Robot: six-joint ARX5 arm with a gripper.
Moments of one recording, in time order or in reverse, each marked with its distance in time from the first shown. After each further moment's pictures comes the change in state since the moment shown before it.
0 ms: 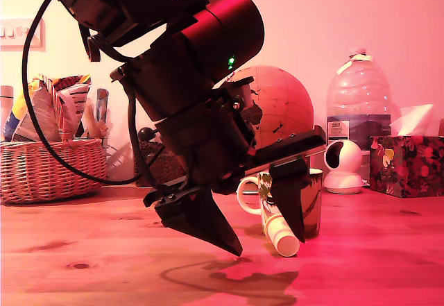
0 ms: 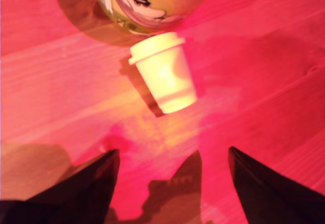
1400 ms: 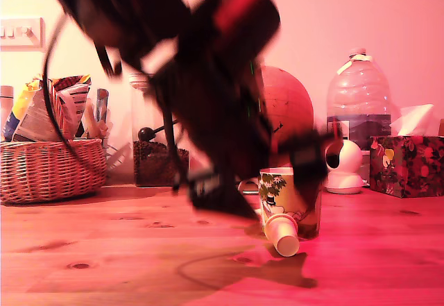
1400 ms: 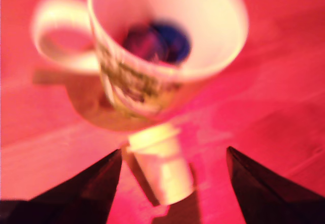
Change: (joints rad) arm -0.024 0.097 0.007 0.296 -0.183 0.015
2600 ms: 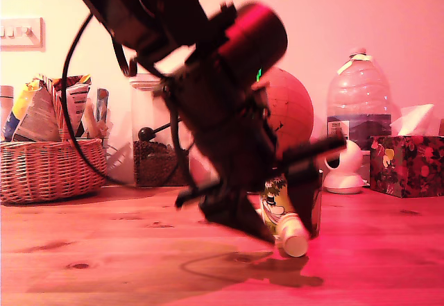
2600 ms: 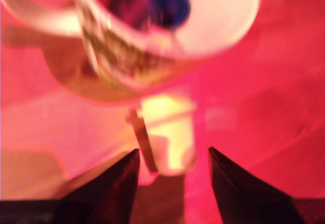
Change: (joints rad) arm 0.029 0.029 0.103 -0.241 0.153 -0.066
